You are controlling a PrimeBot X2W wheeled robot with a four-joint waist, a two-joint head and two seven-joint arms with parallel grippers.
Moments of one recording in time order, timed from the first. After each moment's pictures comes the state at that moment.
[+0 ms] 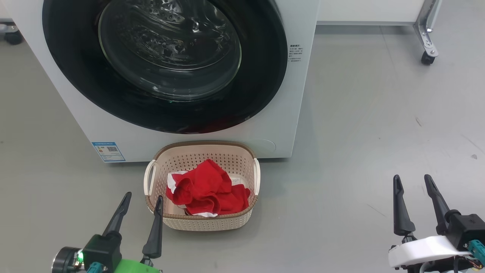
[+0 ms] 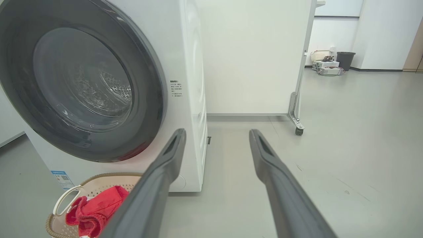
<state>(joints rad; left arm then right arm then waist) 0.07 0.15 -0.29 0.01 -0.33 0.07 -0.21 0.14 -0.11 0.07 -0.01 0.28 -0.06 -0.22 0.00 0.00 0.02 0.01</state>
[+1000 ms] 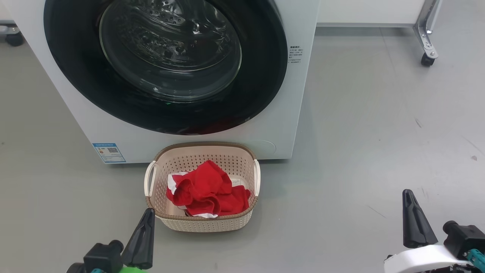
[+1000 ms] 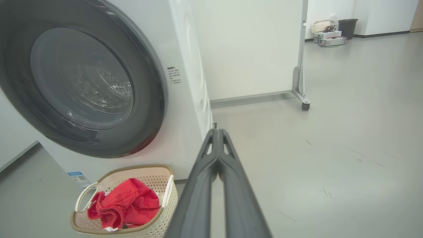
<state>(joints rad) 0.11 0.12 -0.30 0.05 -0.41 0.06 -0.19 0.18 -0.09 0.08 0.01 0.37 -0.05 -0.21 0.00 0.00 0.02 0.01</state>
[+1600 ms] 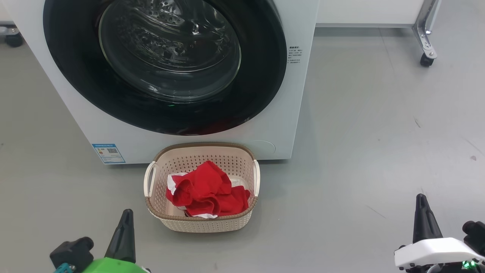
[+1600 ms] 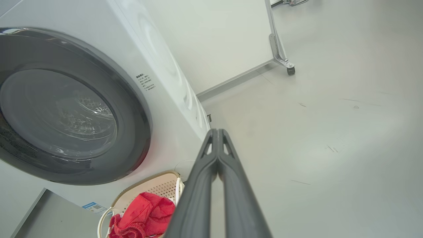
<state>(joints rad) 0.10 0.11 -0.24 0.06 -0.68 0.04 -0.15 0.17 -0.08 0.05 0.03 0.64 -0.03 -0.16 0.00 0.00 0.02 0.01</state>
